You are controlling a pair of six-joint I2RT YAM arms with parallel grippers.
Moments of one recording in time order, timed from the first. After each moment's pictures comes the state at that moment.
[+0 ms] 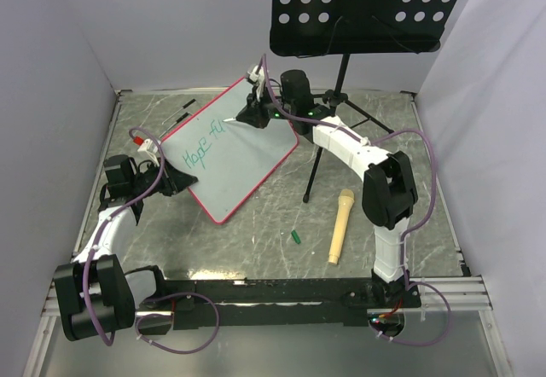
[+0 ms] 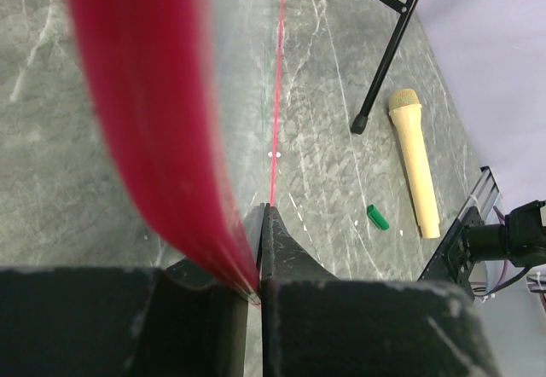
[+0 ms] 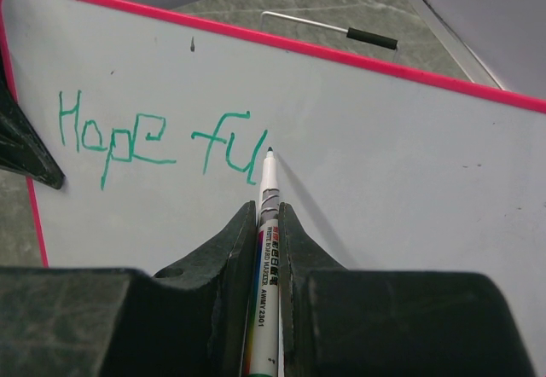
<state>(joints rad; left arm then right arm) 0.21 1.11 0.54 0.06 0.96 -0.27 0.55 1.98 1.73 -0.04 -0.66 -0.13</state>
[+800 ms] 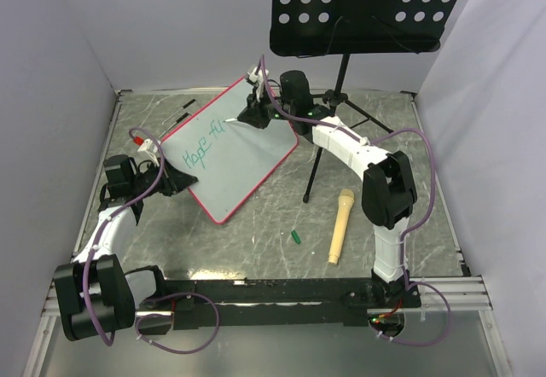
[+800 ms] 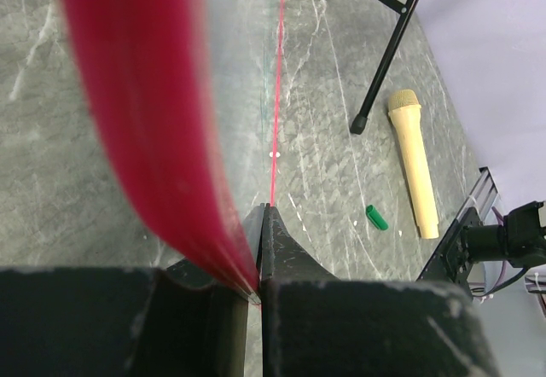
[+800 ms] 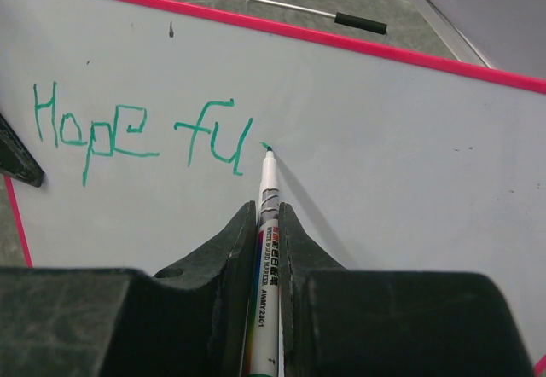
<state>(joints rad) 0.21 1.11 0.54 0.06 0.96 -0.27 0.55 1.99 1.73 -0.05 -0.63 -0.14</state>
